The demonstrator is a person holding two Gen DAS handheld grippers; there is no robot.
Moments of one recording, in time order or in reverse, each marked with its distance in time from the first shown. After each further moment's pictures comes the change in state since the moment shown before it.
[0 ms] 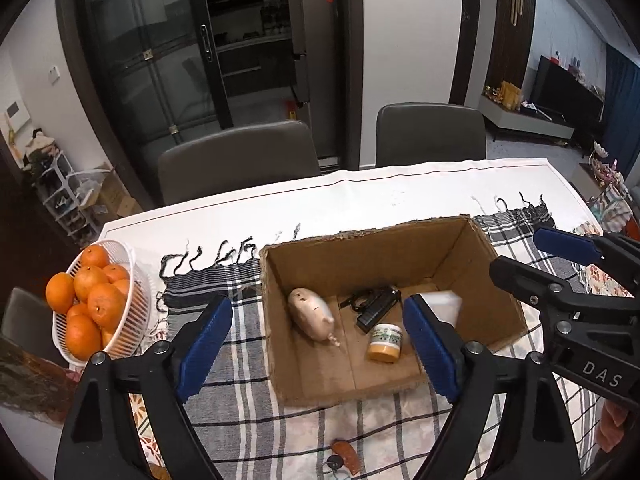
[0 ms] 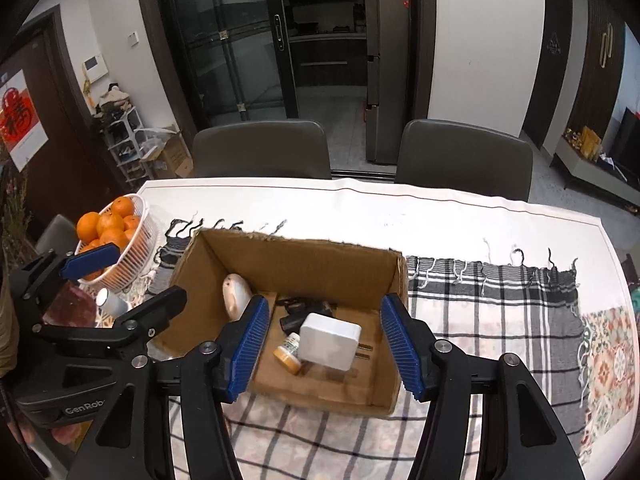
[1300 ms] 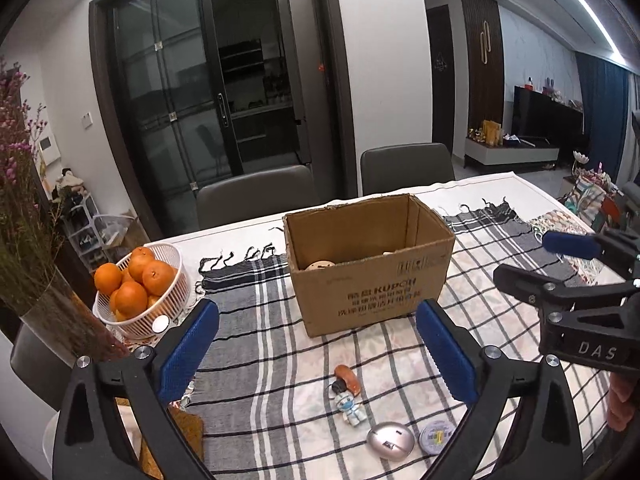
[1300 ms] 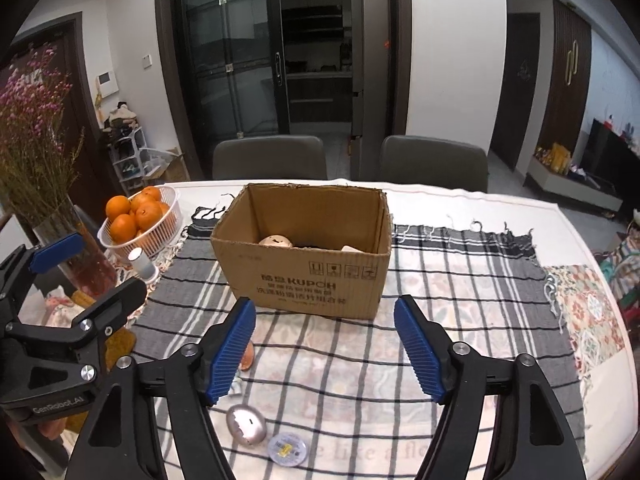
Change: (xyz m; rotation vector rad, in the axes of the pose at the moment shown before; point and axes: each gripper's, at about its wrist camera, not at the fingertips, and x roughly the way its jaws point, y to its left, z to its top) left arm -0.145 -0.012 -0.152 0.065 -0.282 0.042; right arm -0.122 0.046 -0.142 0.004 -0.171 -0.071
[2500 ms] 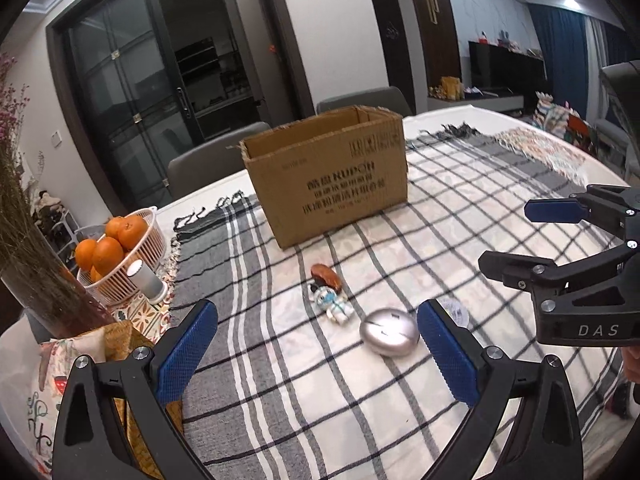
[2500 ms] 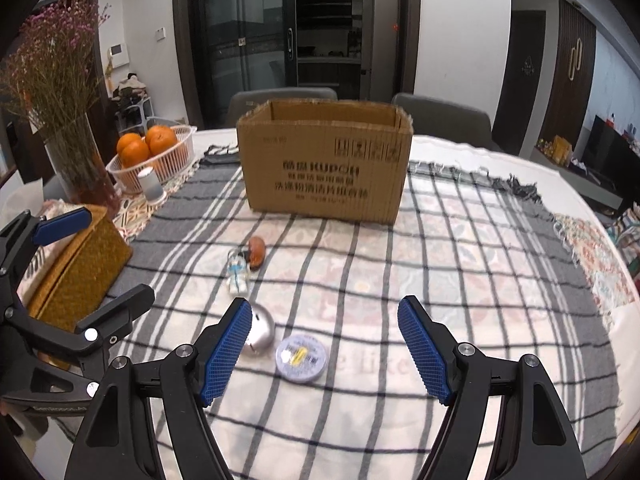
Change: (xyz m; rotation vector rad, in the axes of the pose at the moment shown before) left arm -0.006 -0.026 -0.131 0.177 0.053 -0.070; right arm 0.007 0.030 -0.137 -0.028 0.053 0.005
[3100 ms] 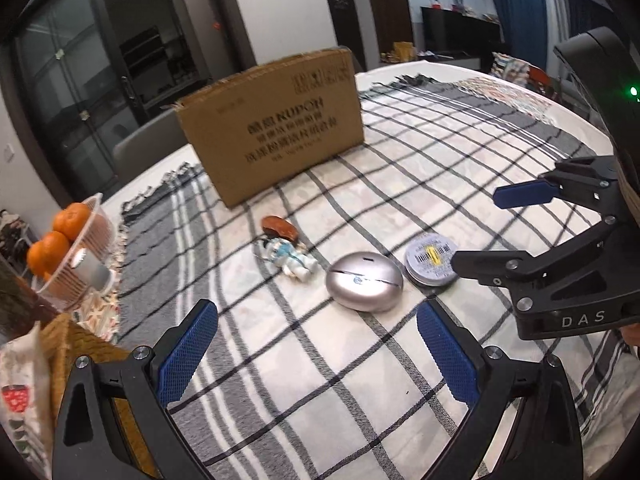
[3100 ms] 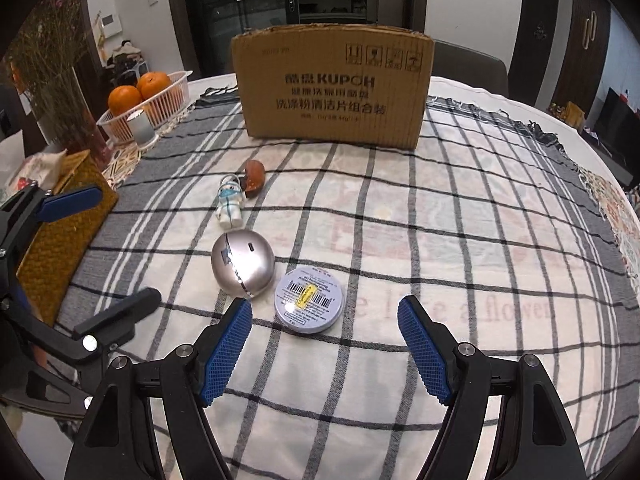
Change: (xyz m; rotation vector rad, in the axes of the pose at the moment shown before) left arm 0.049 -0.014 -0.037 0.117 0.097 -0.163; right arm 0.053 0.006 -0.042 0.005 0.156 0.026
